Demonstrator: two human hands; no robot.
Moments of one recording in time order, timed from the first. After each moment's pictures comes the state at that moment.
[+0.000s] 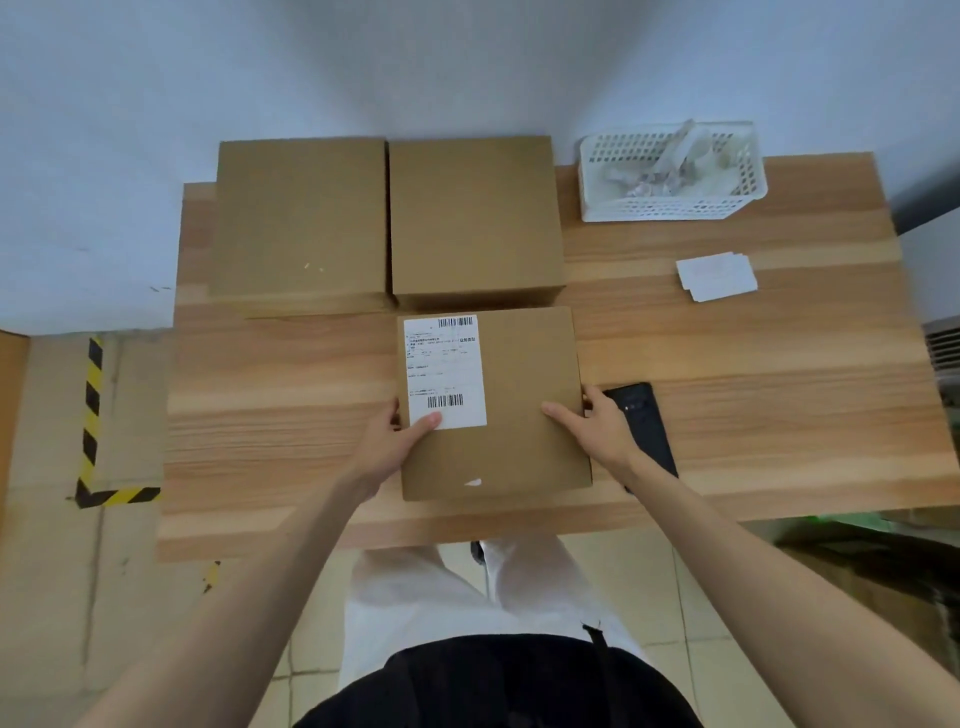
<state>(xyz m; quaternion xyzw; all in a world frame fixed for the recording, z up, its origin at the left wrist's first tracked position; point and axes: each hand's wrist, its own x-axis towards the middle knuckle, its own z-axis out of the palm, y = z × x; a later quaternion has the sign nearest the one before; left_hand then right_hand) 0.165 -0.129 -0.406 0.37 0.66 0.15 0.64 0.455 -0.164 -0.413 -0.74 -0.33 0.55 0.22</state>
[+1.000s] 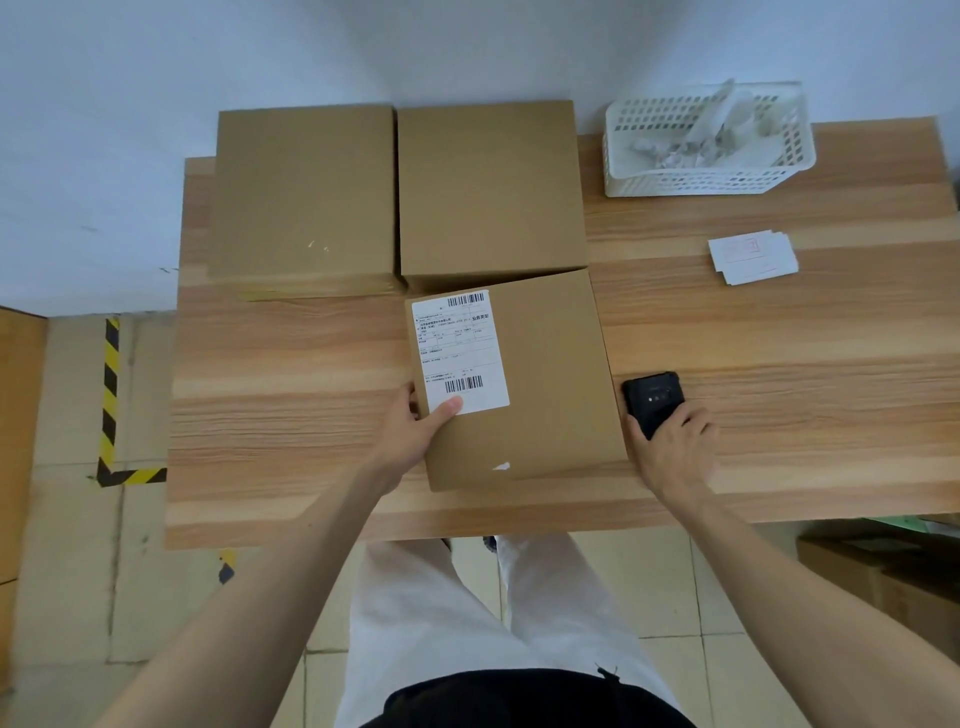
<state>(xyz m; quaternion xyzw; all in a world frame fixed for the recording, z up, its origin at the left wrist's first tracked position) 0.177 -0.129 -0.430 0.37 0.67 0.17 0.62 0.499 -0.205 -0.469 -0.87 -0.42 0.19 -0.18</state>
